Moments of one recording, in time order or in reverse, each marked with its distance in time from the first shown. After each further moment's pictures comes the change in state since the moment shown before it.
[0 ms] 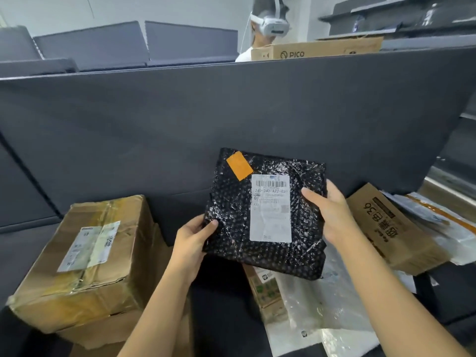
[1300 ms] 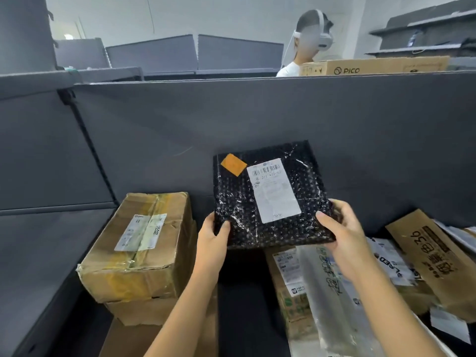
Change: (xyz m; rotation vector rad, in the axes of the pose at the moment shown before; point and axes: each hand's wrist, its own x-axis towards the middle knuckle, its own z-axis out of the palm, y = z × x) left_hand -0.015 0.020 -0.016 0.387 0.353 0.162; right_hand -0.023 0.022 0.038 -0.063 -0.158 -0.067
